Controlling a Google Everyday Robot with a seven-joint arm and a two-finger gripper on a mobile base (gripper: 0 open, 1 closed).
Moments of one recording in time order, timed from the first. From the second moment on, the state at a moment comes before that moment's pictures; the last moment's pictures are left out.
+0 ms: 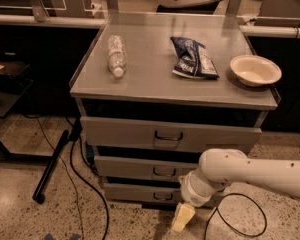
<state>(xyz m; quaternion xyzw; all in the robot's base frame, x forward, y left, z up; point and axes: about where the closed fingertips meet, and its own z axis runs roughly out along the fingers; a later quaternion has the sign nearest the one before) 0.426 -0.103 0.495 -0.59 0.78 0.16 0.12</state>
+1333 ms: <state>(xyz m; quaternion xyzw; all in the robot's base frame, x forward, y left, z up) 0.483 -0.045 0.443 -0.57 0.78 0.19 0.16</state>
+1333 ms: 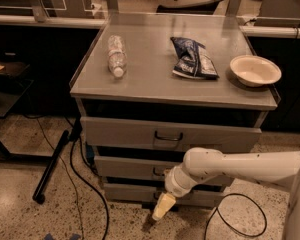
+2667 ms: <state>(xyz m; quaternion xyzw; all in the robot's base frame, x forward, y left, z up) 0.488 -0.021 0.403 -0.57 0.78 0.22 0.14</state>
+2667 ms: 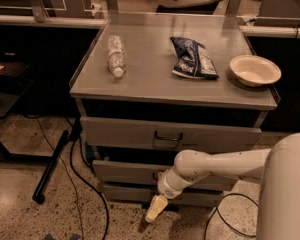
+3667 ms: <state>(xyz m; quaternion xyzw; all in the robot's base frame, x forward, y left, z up) 0.431 -0.025 0.411 -0.57 0.77 0.25 0.11</state>
